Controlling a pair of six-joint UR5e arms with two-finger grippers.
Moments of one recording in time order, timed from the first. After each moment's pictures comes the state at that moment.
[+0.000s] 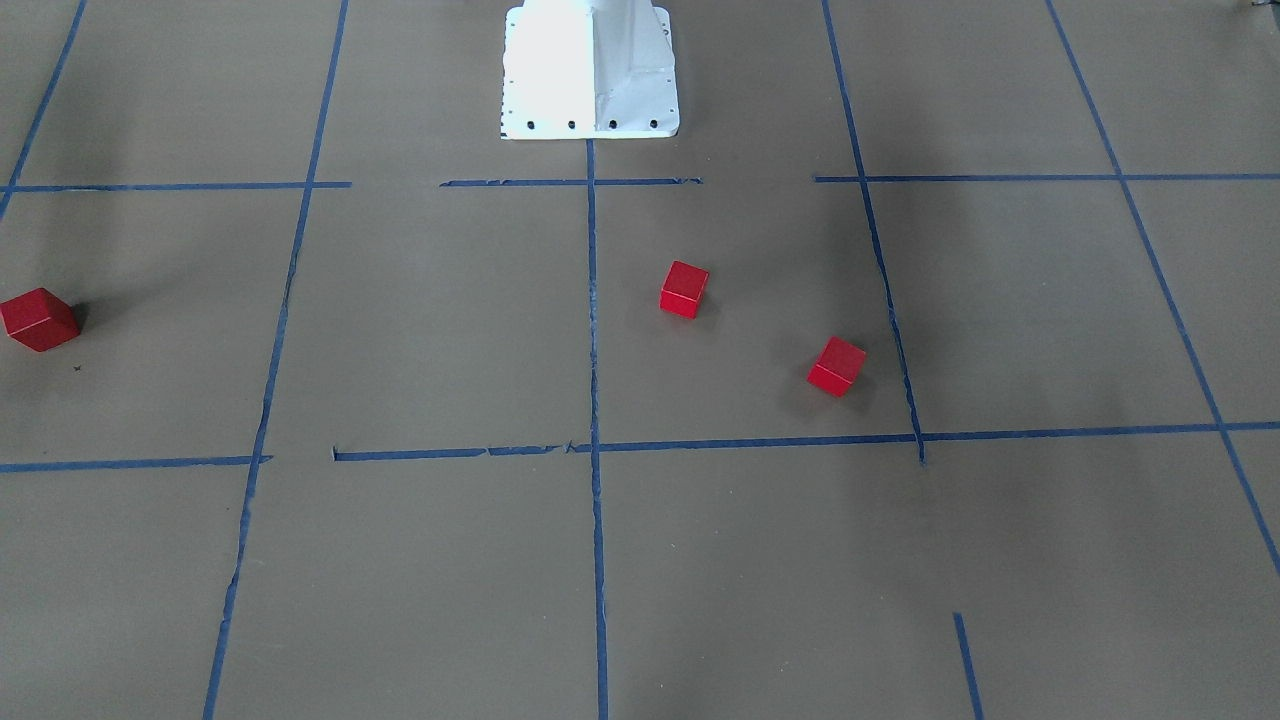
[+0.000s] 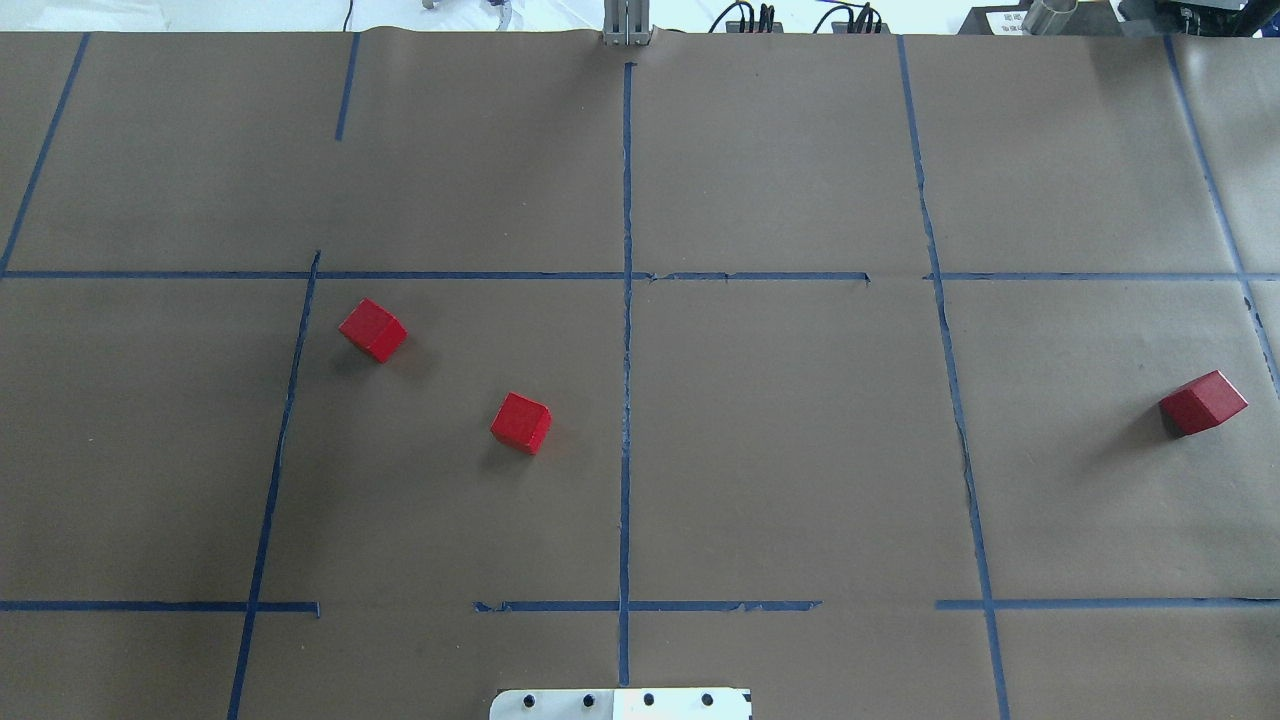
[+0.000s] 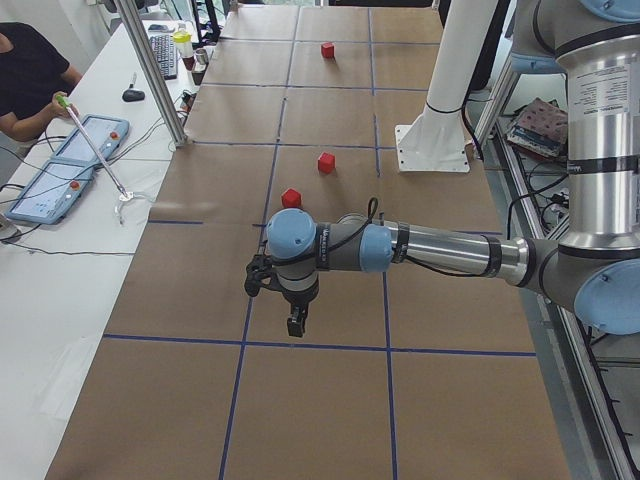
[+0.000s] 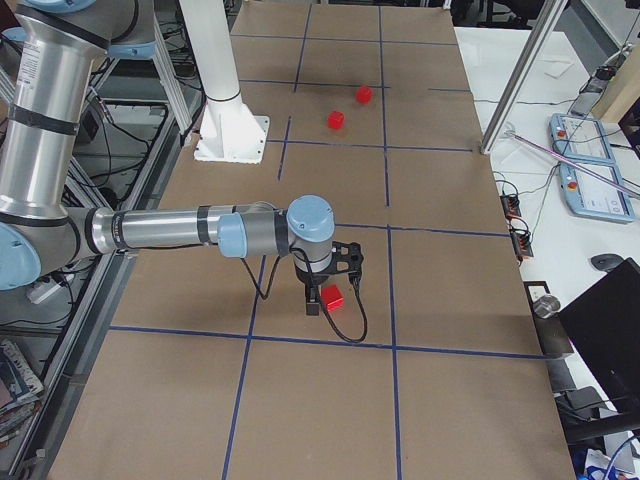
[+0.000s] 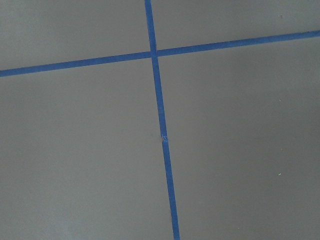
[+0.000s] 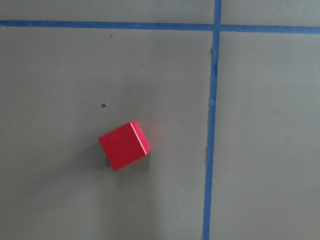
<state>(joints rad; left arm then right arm) -1.55 -1.43 -1.83 -1.45 -2.37 0.11 1.48 -1.87 1.96 -1.55 2.37 0.10</state>
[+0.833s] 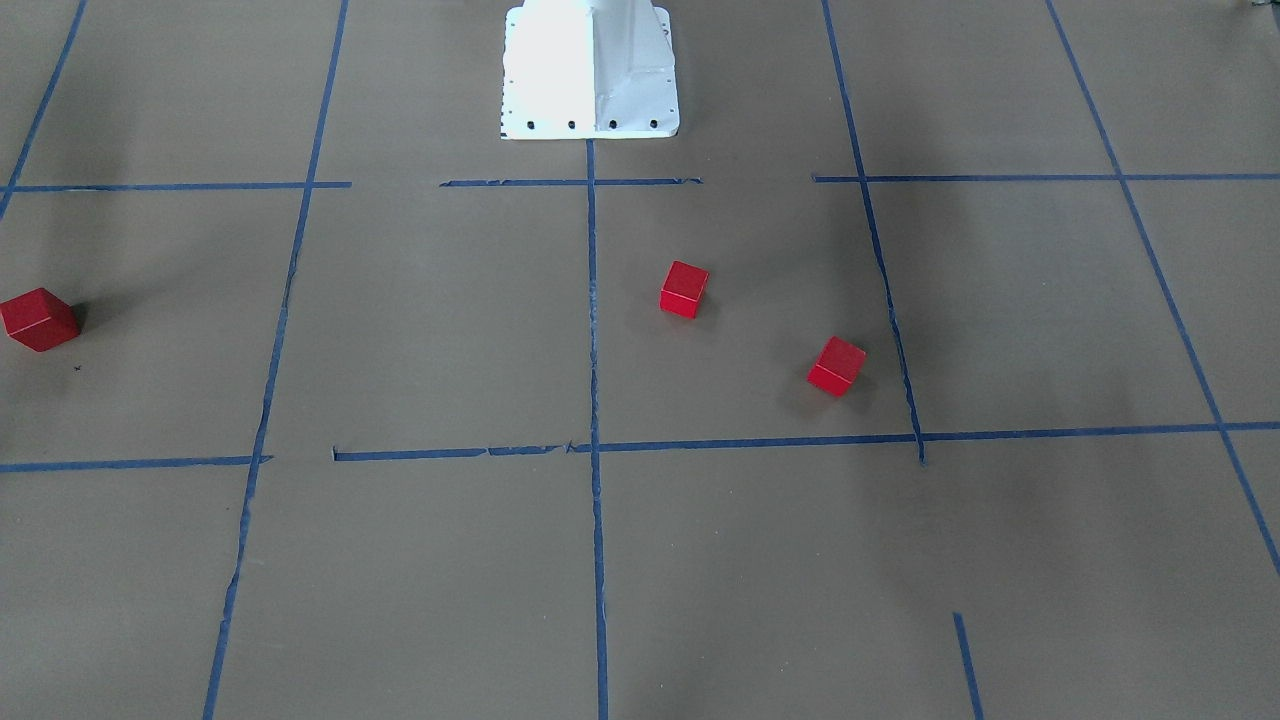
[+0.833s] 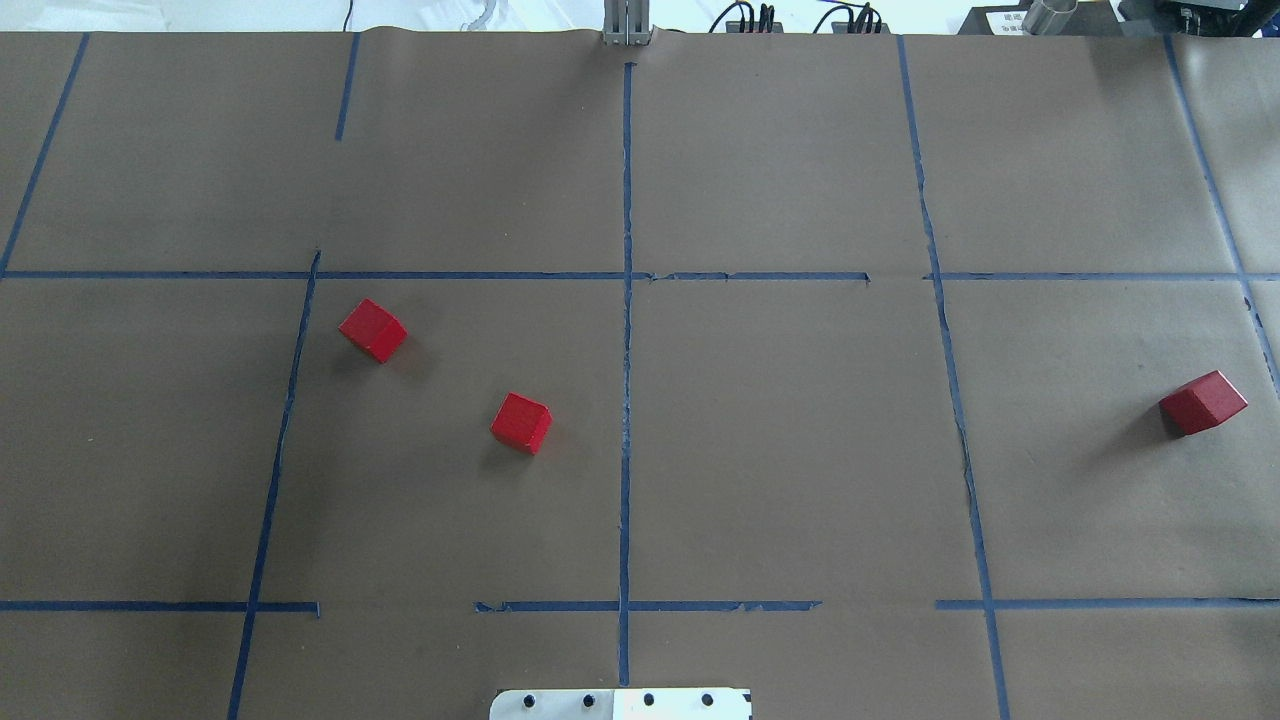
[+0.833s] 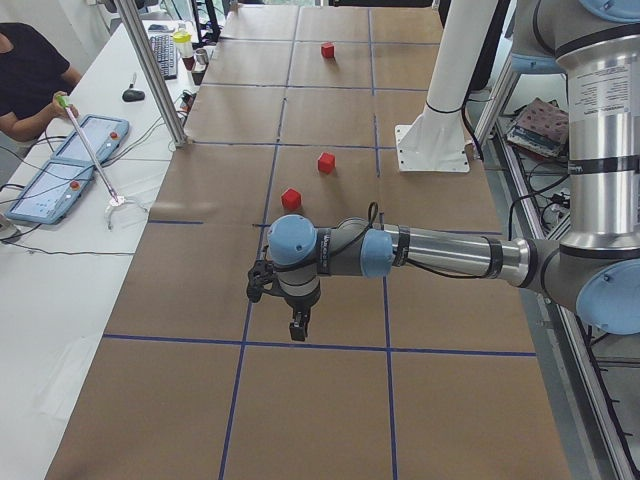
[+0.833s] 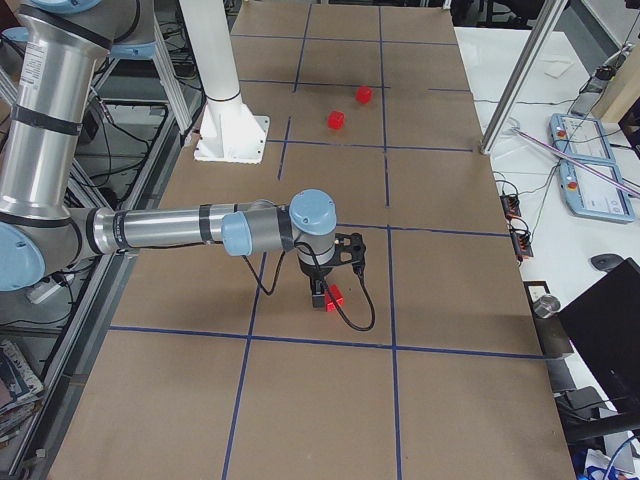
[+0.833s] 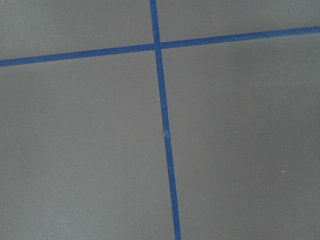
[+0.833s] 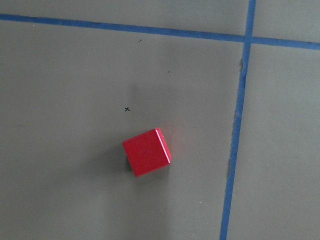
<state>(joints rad) -1.55 -1.43 -1.81 -1.46 -2.37 0.10 1.42 -1.86 1.96 -1.49 2.39 0.10</state>
